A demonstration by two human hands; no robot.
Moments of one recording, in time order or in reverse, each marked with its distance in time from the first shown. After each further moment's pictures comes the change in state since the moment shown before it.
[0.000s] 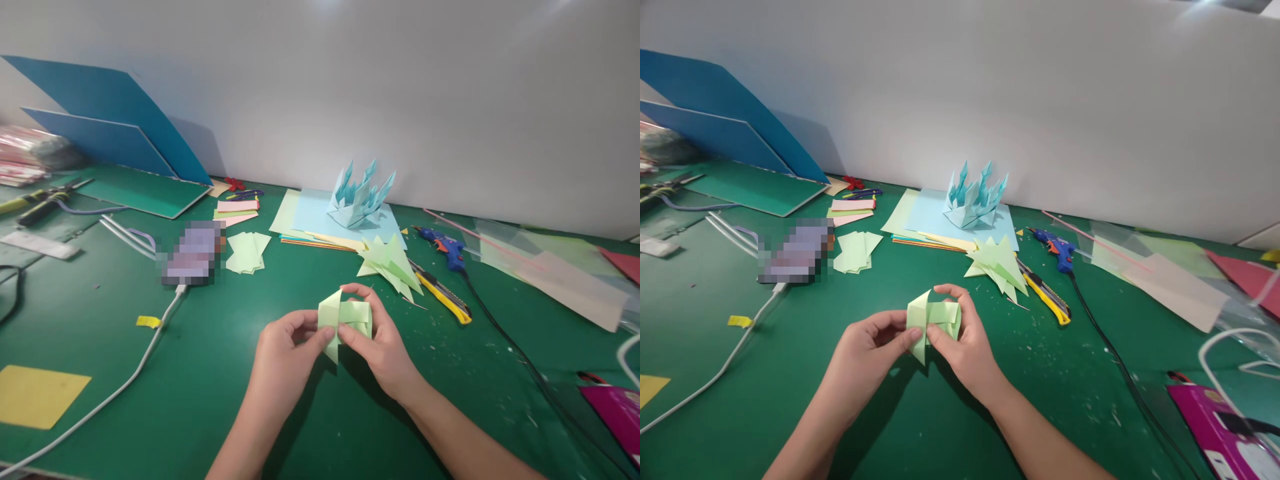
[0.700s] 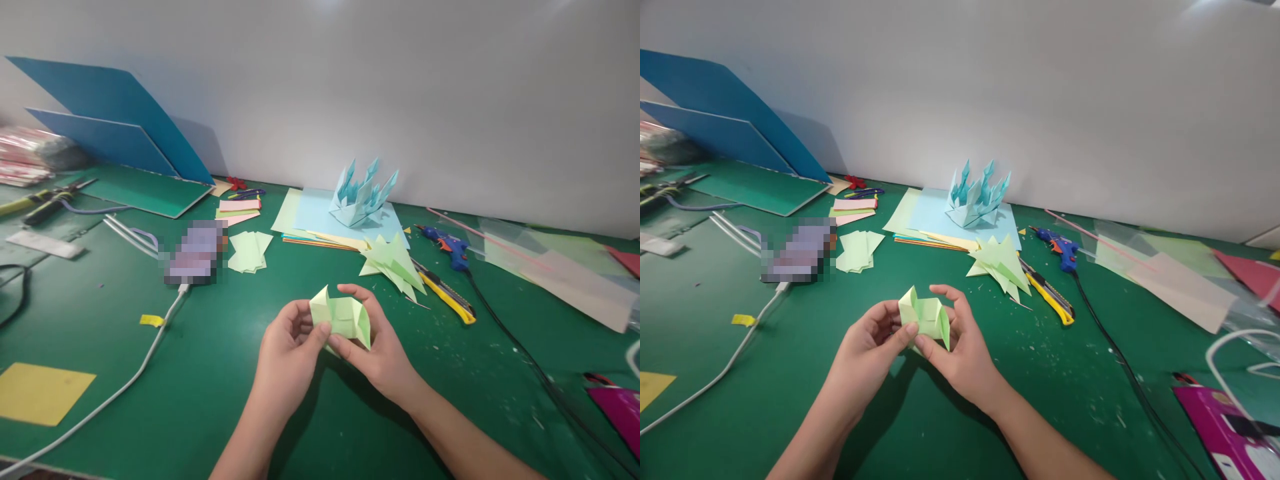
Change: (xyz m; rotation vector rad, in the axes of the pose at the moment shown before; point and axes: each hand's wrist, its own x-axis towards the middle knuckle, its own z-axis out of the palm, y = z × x) left_hand 0.000 0.000 0.005 -0.279 0.050 0.027; right_hand -0.004 0.001 0.004 -0.010 -0.139 -0.078
